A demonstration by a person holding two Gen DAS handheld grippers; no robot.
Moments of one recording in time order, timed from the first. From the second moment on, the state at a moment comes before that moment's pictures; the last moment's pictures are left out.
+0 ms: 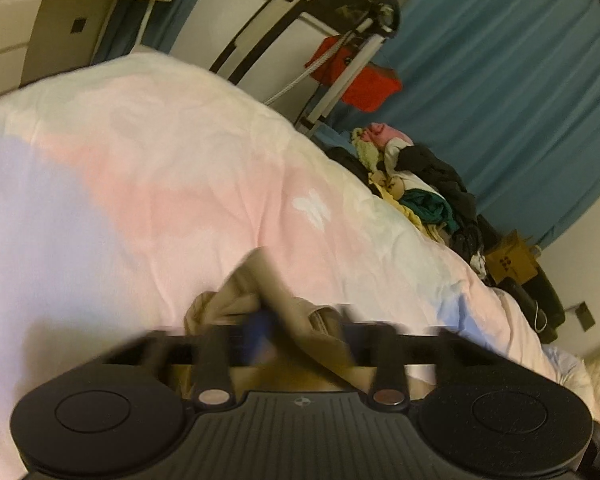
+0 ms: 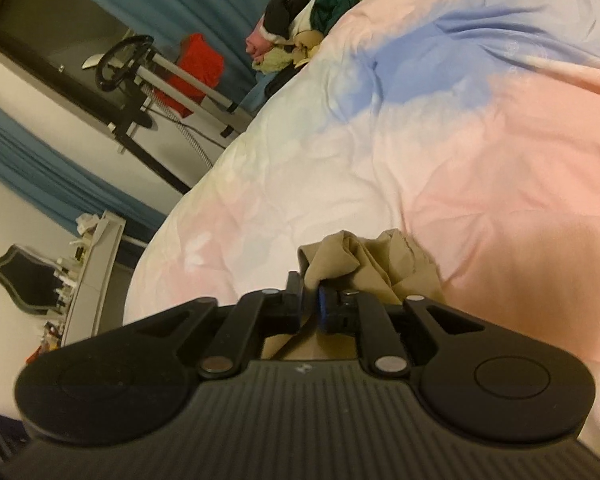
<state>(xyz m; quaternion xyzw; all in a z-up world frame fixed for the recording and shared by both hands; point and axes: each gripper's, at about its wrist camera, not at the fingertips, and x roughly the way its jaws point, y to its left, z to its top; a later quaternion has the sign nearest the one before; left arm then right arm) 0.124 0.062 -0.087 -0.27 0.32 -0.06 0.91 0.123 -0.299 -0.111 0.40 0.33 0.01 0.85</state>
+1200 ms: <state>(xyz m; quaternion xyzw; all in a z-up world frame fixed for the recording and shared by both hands) 0.084 0.045 -0.102 -0.12 0.37 -0.08 0.92 0.083 -0.224 -0.090 0.15 0.32 0.06 0.93</state>
